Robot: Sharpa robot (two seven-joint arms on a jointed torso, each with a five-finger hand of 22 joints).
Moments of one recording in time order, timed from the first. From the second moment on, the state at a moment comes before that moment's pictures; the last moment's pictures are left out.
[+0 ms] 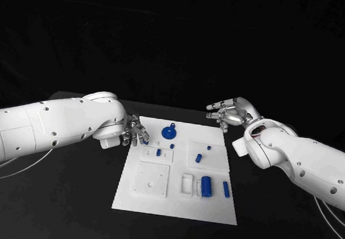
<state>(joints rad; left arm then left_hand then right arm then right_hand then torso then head) 1.47 -0.56 -0.24 1.24 -0.87 0.06 -0.59 1.08 0.05 0.21 -0.16 0.67 1.25 0.07 0.06 0.30 1.49 -0.04 0.45 0.21 1.42 -0.11 1.22 0.71 0.02 1.24 -0.14 0.49 1.31 1.05 -0.80 0.25 1.41 -0.88 -0.45 -0.04 1.18 -0.08 0.30 -0.27 0.56 1.06 0.11 0.07 0.06 1.18 -0.01 0.84 0.80 1.38 -0.07 0.92 0.93 0.10 1.46 -0.09 0.53 1.31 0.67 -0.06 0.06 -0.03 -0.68</state>
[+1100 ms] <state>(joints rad) 1.42 -0.55 -0.24 1.25 -0.92 0.03 -0.59 1.08 0.05 0.21 -0.16 0.67 1.26 0.07 0.06 0.29 1.49 -0.04 0.46 0.21 1.43 -0.11 1.22 0.71 0.02 1.24 -0.14 0.50 1.31 1.05 -0.80 0.25 1.41 -0.88 -0.45 -0.04 1.18 -0.08 0.30 -0.27 0.56 1.06 0.11 0.07 0.06 1.18 -0.01 0.84 0.80 1.38 -0.07 0.92 0.93 0.09 1.46 -0.09 0.53 1.31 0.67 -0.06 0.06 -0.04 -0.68</state>
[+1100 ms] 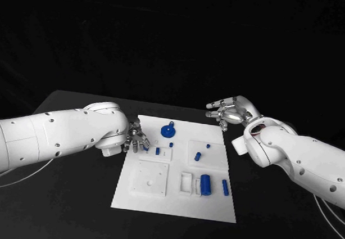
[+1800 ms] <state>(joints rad) 1.40 -0.54 -0.24 1.23 -0.95 0.04 -0.59 1.08 0.05 0.21 -0.16 0.67 1.26 0.07 0.06 0.29 1.49 -0.04 0.46 0.21 1.43 -0.11 1.22 0.71 0.02 1.24 -0.14 0.50 1.31 1.05 -0.80 0.25 1.42 -0.88 -0.45 -0.04 1.18 -0.08 0.30 -0.27 0.56 1.06 0.11 0.07 0.06 1.18 -0.01 0.84 0.80 1.38 -0.07 0.92 0.93 0.09 1.46 -0.09 0.53 1.31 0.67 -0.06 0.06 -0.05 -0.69</state>
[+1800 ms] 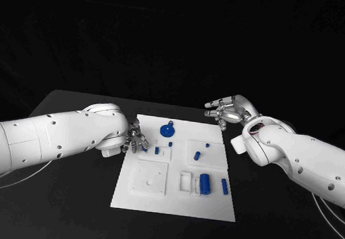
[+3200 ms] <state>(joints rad) 1.40 -0.52 -0.24 1.21 -0.96 0.09 -0.59 1.08 0.05 0.21 -0.16 0.67 1.26 0.07 0.07 0.29 1.49 -0.04 0.46 0.21 1.43 -0.11 1.22 0.71 0.02 1.24 -0.14 0.50 1.31 1.05 -0.80 0.25 1.42 -0.87 -0.45 -0.04 1.18 -0.08 0.30 -0.27 0.56 1.06 0.11 0.07 0.06 1.18 -0.01 0.84 0.80 1.38 -0.07 0.92 0.93 0.09 1.46 -0.09 0.53 1.31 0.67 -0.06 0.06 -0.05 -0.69</state>
